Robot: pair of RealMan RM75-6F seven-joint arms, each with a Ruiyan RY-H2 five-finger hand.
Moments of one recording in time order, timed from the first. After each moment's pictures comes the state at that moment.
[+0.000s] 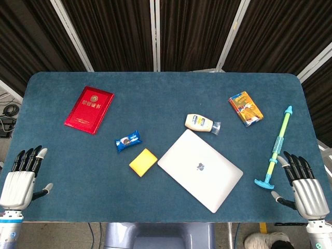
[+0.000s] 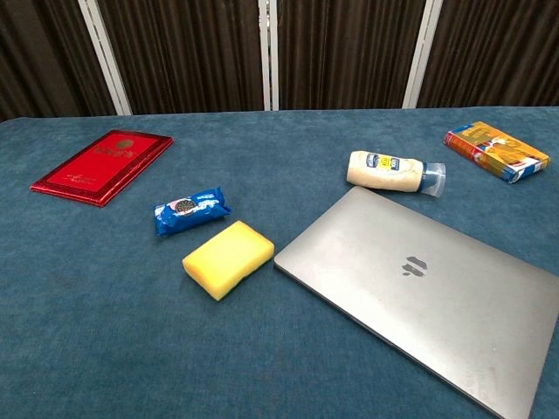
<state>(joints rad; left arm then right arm) -0.07 -1.21 -0.02 -1.75 1.53 1.51 0.29 0.04 -1.12 0.01 -1.60 -1.65 1.57 0.04</state>
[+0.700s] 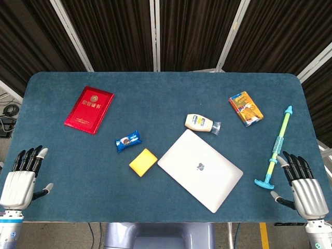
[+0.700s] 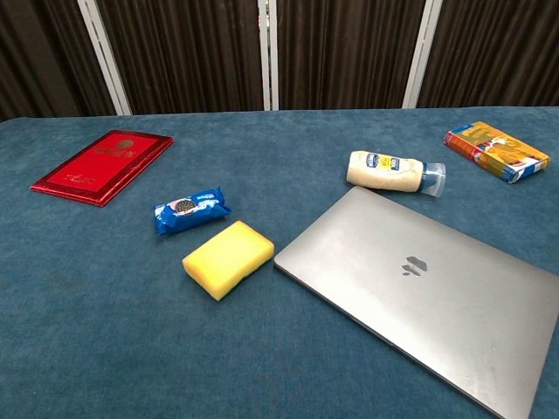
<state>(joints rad) -0.07 -1.21 -0.02 -1.75 1.53 1.51 0.29 0.05 -1.12 0.01 -1.60 -1.65 1.57 0.03</state>
